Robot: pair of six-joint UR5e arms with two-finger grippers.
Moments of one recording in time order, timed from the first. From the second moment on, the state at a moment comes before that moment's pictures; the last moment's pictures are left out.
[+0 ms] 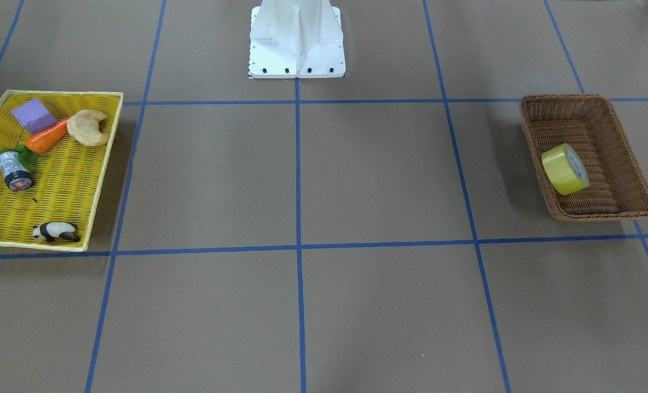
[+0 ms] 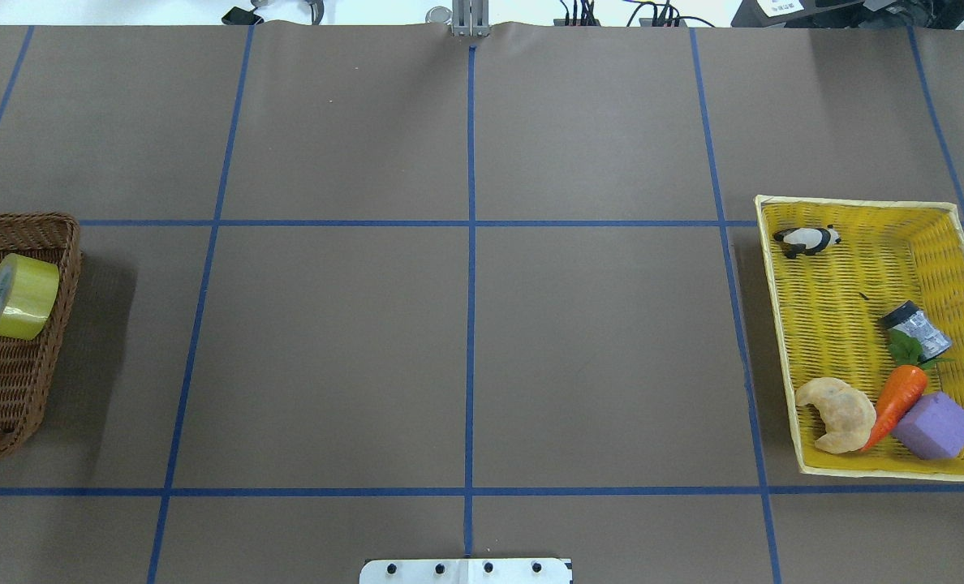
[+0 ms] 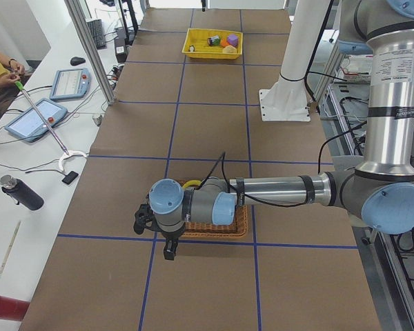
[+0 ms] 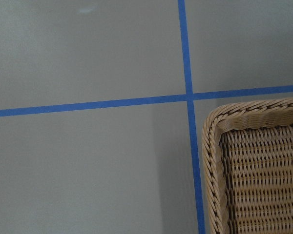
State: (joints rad) left arm -1.58 -1.55 -1.52 -1.71 -2.36 0.05; right arm 1.49 -1.59 1.60 -1.54 2.27 -0.06
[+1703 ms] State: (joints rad) left arm -1.58 -1.55 -1.52 -1.71 -2.36 0.05; right arm 1.49 -1.59 1.58 -1.54 2.28 -0.06
